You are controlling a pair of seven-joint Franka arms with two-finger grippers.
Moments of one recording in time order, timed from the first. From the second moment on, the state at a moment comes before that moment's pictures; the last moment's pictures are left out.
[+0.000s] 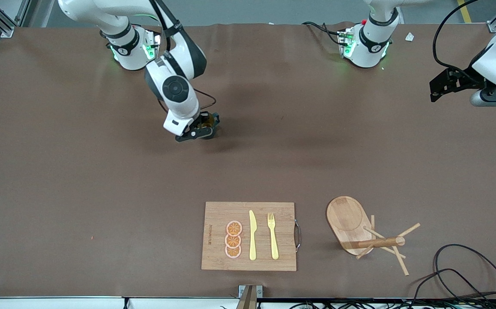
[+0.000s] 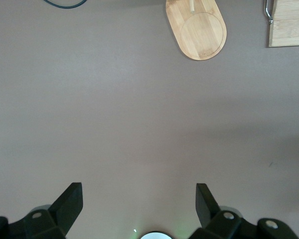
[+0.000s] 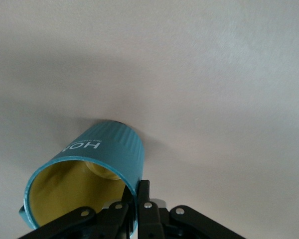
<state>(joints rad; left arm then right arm) 0.03 -0.07 -0.15 -1.62 0.04 1.50 -0.04 0.69 0.26 -0.07 -2.18 0.08 2.24 0.18</state>
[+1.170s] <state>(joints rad) 0.03 -0.08 -0.15 -1.62 0.02 1.51 -0.04 0.25 0.26 -0.09 -2.13 -0.19 2.38 -1.44</state>
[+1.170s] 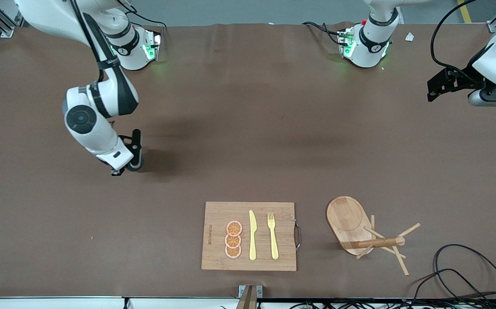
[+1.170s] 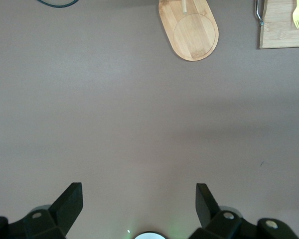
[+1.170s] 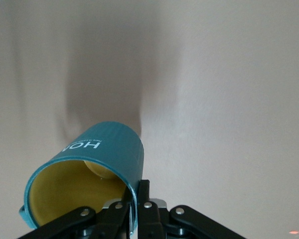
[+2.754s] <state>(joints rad) 0.03 -0.08 -0.14 -1.62 0.02 1.52 -0.04 0.10 0.35 -0.07 -2.11 -0.18 2.50 -2.43</state>
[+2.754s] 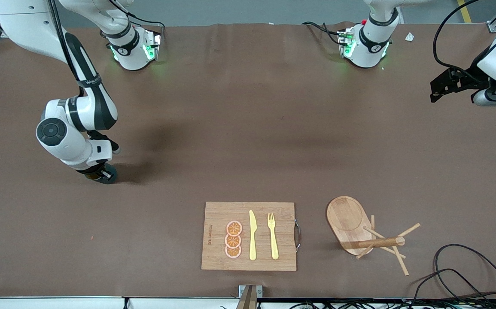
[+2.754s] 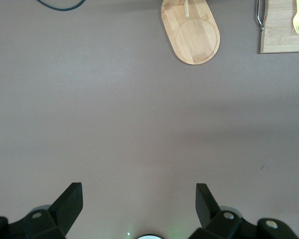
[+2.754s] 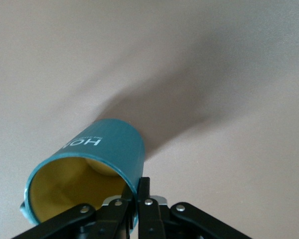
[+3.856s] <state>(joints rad) 0.03 -0.08 -0.14 -1.61 0.02 1.51 -0.04 0.10 0.28 -0.06 -1.86 -0.10 2.01 -1.99</state>
